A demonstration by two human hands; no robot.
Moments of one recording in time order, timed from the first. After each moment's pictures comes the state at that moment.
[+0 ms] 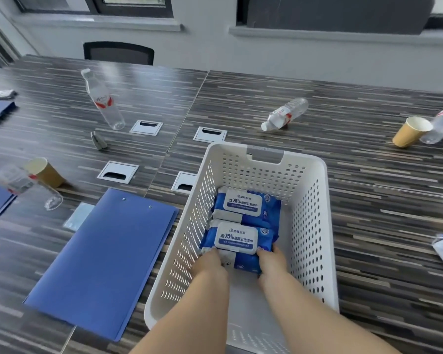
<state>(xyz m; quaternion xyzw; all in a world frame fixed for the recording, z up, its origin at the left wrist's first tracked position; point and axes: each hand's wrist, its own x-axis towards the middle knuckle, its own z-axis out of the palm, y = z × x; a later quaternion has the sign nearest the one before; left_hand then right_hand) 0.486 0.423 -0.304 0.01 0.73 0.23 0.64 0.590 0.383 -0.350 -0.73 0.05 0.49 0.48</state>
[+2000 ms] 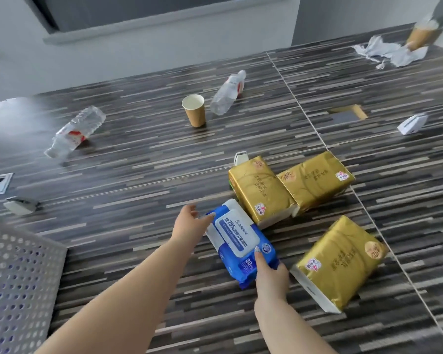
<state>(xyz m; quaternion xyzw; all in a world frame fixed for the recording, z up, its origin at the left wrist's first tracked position) 0.977 0.276 -0.299 0.63 0.59 0.05 0.51 1.019 0.113 -0.330 -0.73 0.22 0.34 0.55</state>
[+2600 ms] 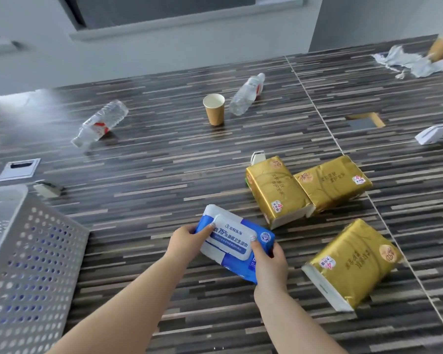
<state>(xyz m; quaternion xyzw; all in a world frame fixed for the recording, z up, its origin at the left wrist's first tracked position) 0.917 0.260 -0.296 0.60 0.59 0.01 0.53 1.002 0.127 -0.316 -0.71 0.11 0.36 0.60</state>
